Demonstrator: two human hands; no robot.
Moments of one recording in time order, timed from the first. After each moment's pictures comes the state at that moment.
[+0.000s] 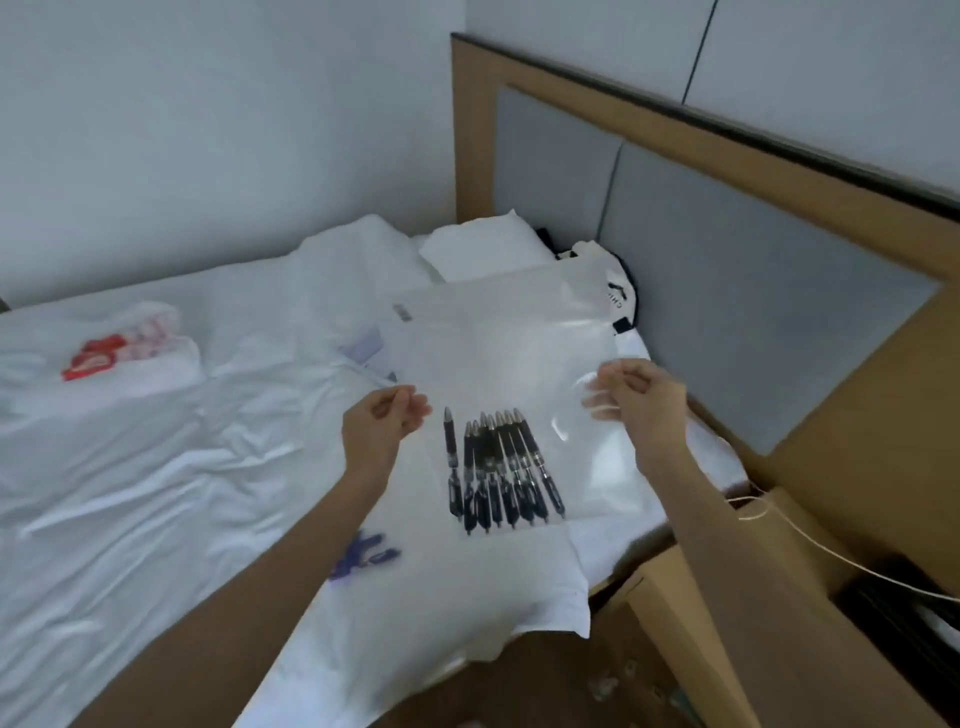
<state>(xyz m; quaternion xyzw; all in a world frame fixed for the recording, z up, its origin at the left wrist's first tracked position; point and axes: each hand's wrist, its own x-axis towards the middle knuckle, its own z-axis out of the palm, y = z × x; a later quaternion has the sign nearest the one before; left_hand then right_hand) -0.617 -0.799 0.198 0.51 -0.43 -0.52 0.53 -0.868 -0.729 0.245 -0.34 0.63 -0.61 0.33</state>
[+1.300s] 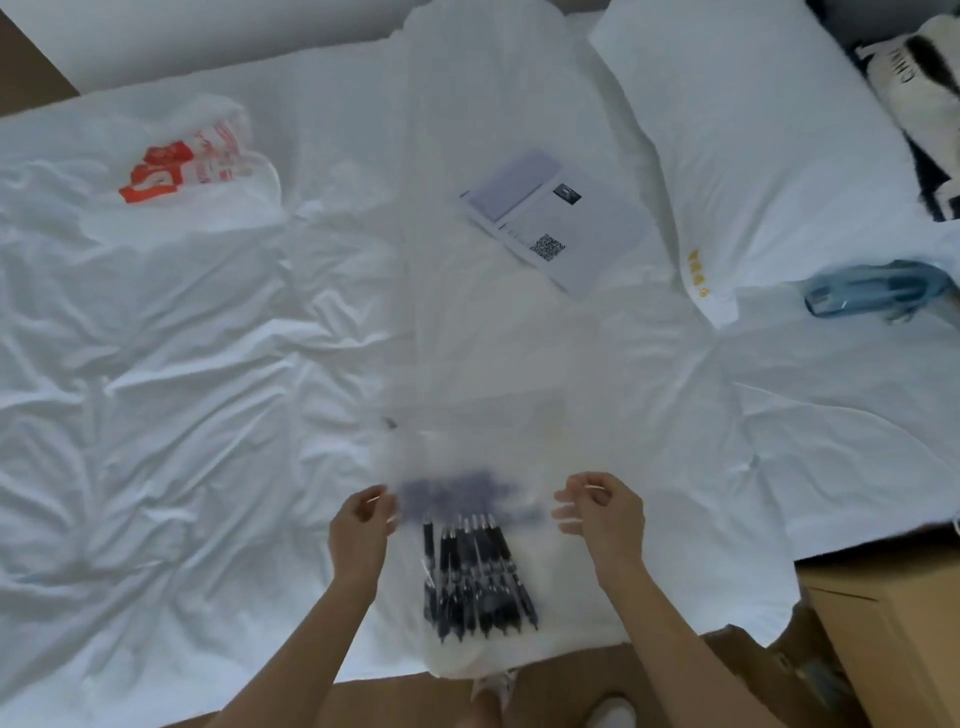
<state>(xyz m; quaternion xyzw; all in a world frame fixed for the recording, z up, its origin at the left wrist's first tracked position) -0.405 -0.806 -0.072 0.78 -0.23 -0.46 0.35 -0.655 -0.807 -0.064 -0.21 0.72 -0.41 0.52</state>
